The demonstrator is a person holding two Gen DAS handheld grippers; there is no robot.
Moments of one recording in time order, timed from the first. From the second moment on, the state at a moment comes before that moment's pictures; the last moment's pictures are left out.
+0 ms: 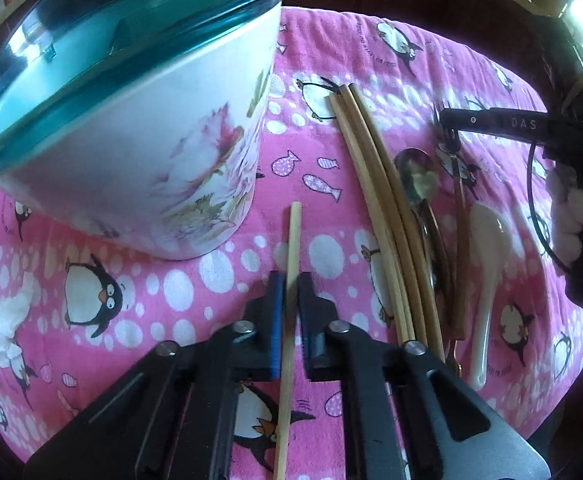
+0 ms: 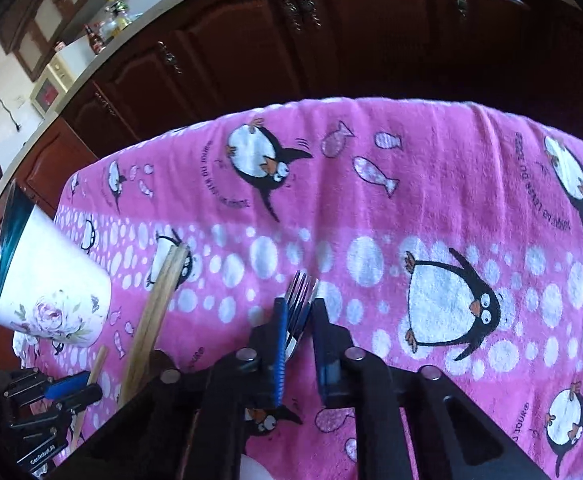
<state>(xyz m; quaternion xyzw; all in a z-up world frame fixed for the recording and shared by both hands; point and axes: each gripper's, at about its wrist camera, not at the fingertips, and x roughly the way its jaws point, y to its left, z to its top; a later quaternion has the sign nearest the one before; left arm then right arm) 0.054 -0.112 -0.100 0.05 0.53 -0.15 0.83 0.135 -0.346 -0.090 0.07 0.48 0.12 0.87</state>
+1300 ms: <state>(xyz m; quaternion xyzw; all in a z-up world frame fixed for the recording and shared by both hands) -0.013 0.010 0.069 -0.11 0.37 -0.17 0.91 0.068 -0.333 -0.008 0.05 0.45 0.11 0.89</state>
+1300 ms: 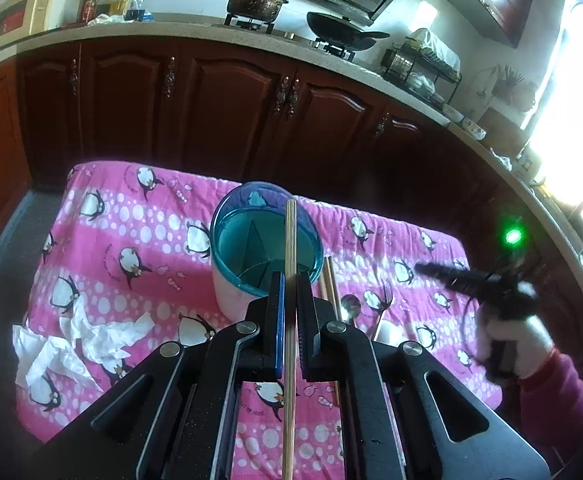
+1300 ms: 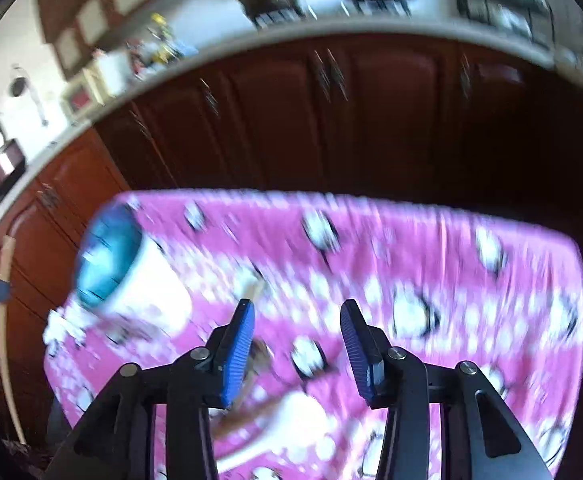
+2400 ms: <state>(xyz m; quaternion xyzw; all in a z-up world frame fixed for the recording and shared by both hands) 0.120 0.031 0.108 -0.13 0.27 -0.07 0.95 0.070 -0.264 0.150 0.04 0.28 0.21 0.94</state>
